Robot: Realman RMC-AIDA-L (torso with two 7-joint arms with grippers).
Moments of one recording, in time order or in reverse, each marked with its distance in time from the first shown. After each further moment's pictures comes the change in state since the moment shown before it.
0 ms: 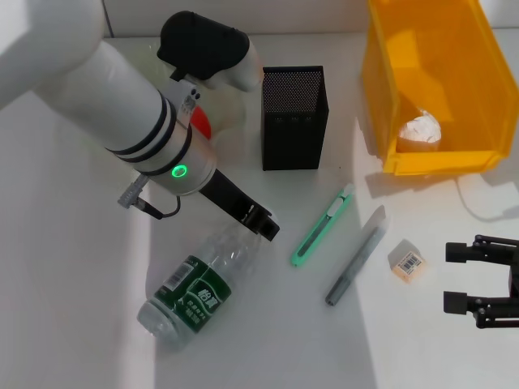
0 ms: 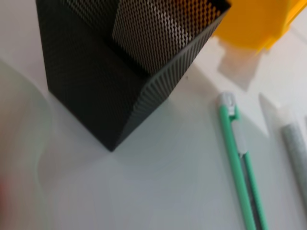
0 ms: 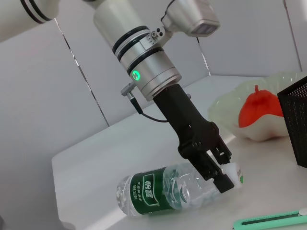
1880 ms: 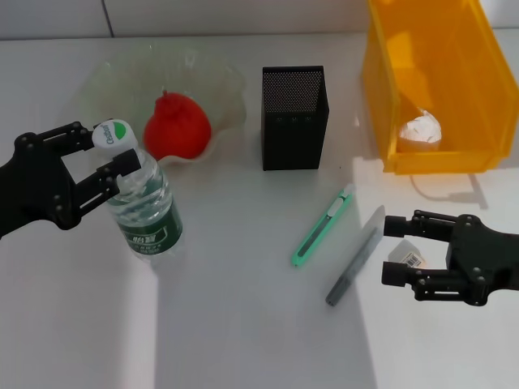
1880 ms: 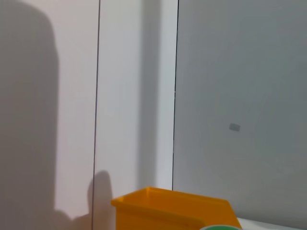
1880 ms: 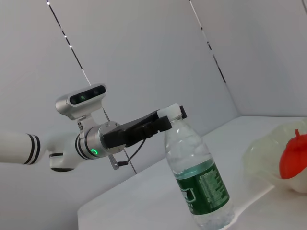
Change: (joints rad) left arm 0.491 0.031 -0.950 -0.402 -0.764 0.451 1.729; right arm 0.106 0.068 0.079 0.135 -0.006 0.002 -0.022
